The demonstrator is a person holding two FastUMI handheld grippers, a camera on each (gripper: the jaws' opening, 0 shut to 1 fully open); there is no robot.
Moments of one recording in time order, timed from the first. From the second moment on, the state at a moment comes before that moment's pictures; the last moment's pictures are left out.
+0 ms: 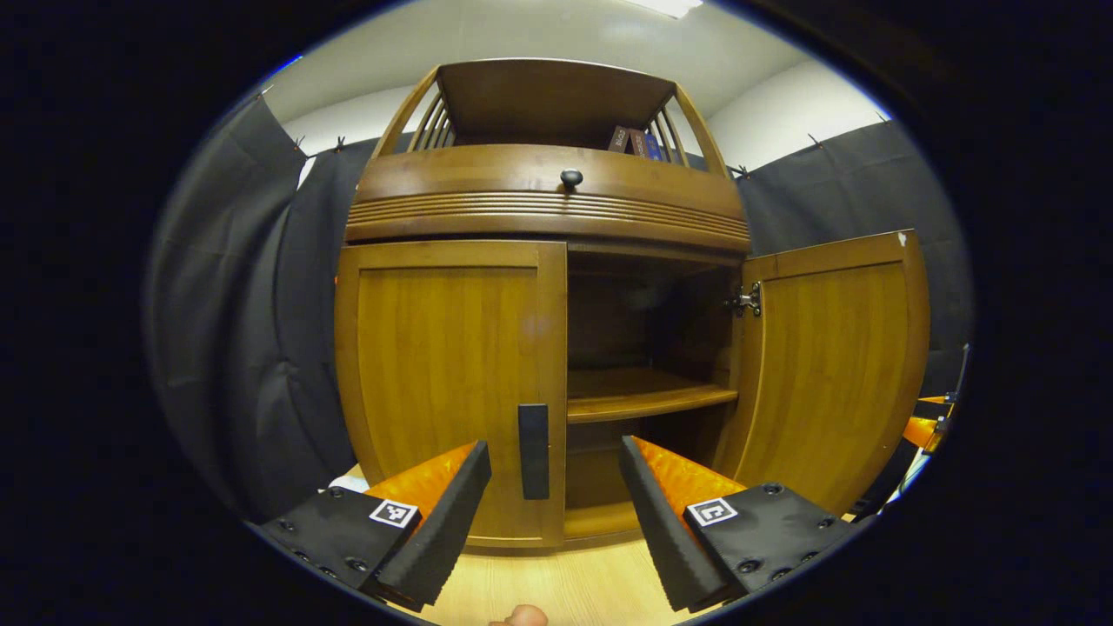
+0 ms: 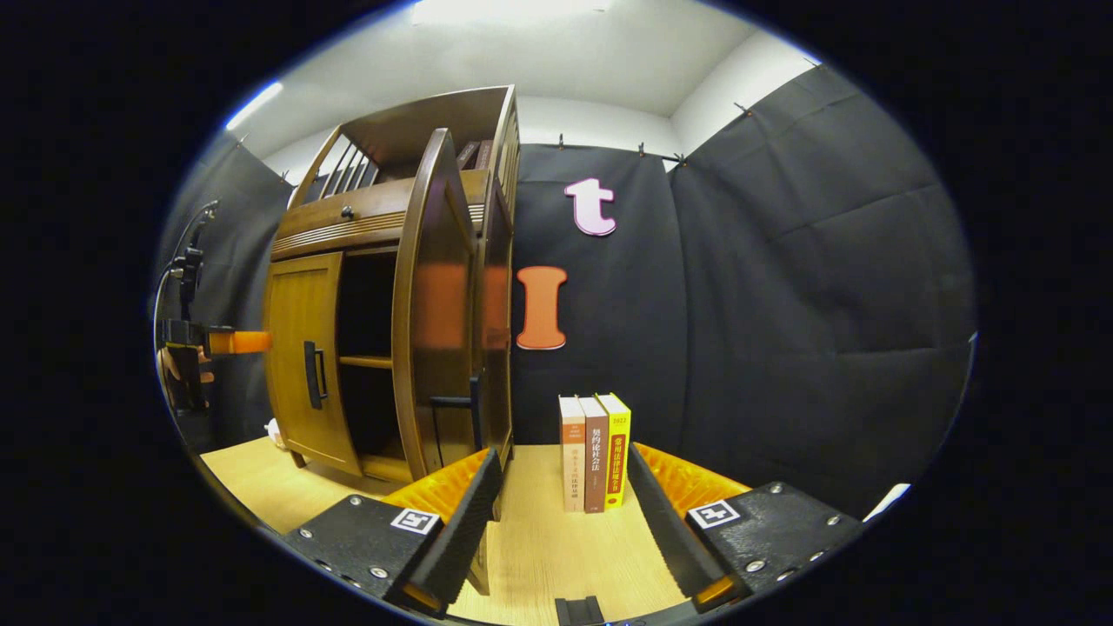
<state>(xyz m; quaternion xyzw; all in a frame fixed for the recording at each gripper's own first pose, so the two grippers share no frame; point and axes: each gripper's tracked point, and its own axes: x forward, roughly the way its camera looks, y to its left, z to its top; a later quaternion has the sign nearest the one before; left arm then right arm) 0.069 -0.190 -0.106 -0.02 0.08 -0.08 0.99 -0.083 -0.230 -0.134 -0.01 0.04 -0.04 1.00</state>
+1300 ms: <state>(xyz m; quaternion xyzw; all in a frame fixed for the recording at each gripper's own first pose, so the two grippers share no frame) 0.187 -0.185 -0.205 -0.03 0.11 -0.06 0.99 -0.078 -0.260 -0.138 0.00 0.01 -0.11 0.99</state>
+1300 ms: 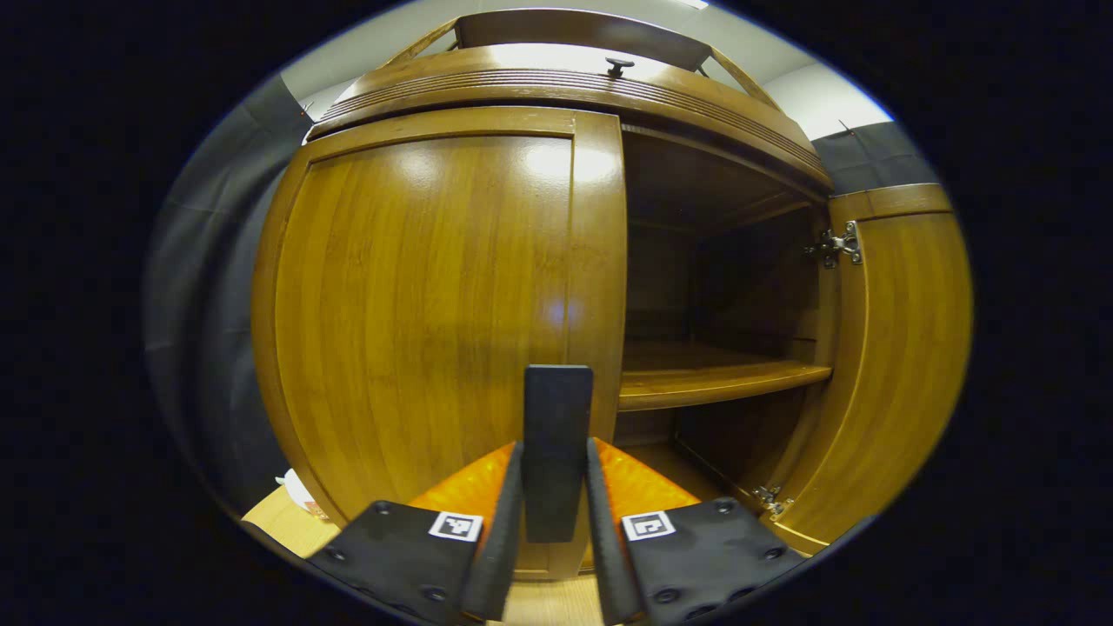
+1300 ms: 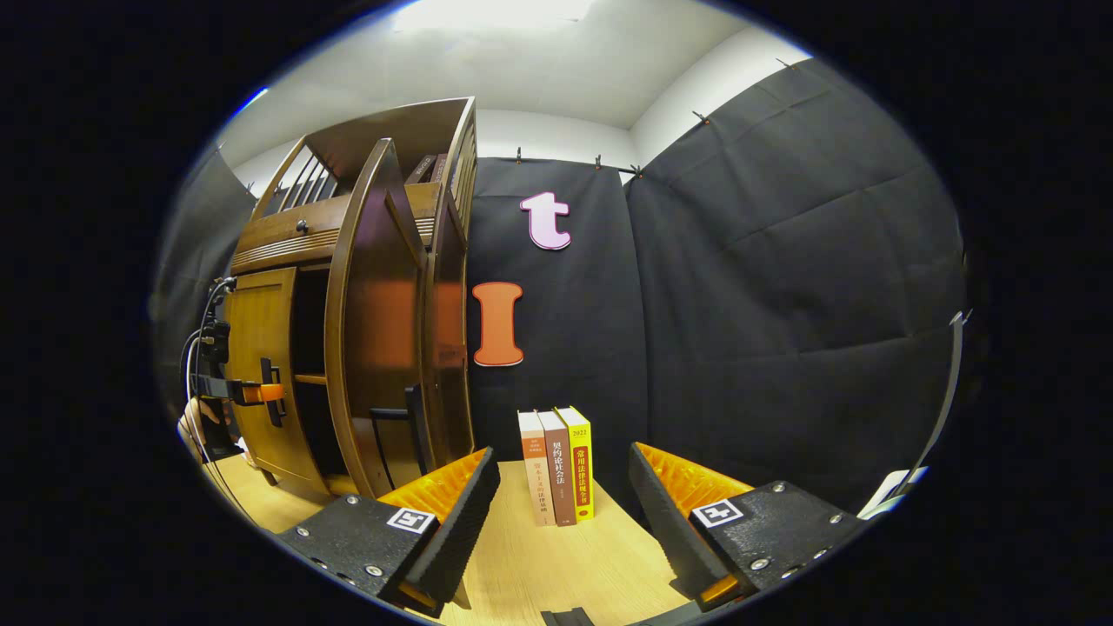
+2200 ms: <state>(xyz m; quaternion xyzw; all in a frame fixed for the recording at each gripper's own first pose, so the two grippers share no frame) 0.114 -0.169 -0.187 -0.04 0.12 -0.12 0.98 -0.107 -0.221 -0.113 0.01 0.01 -0.10 0.99</state>
